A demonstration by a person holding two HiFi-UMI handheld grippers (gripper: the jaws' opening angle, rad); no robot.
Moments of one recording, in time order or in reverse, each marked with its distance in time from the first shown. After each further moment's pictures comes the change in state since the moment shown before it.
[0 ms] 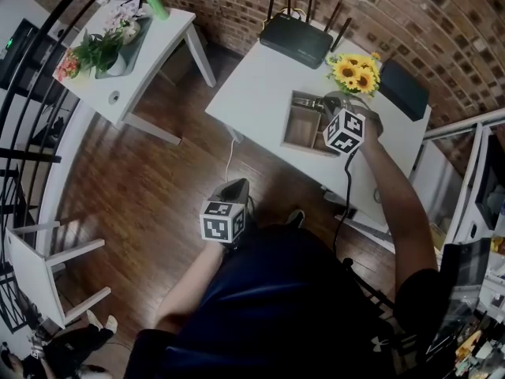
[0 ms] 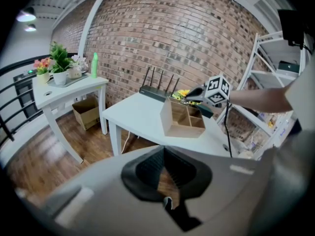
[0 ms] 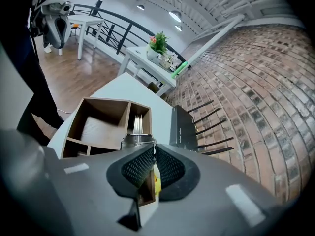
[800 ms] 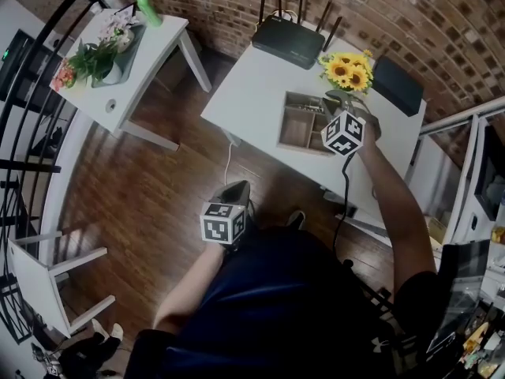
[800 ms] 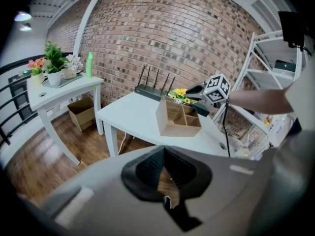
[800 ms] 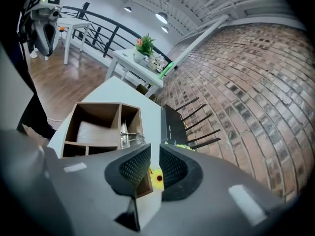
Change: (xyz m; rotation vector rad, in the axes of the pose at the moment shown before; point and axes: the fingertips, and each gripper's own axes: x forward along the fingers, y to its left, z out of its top) left arm 0.003 -0.011 0.001 0.024 0.015 -0.041; right arm -0.018 -0.015 -0.009 0.110 -0.014 -0.110
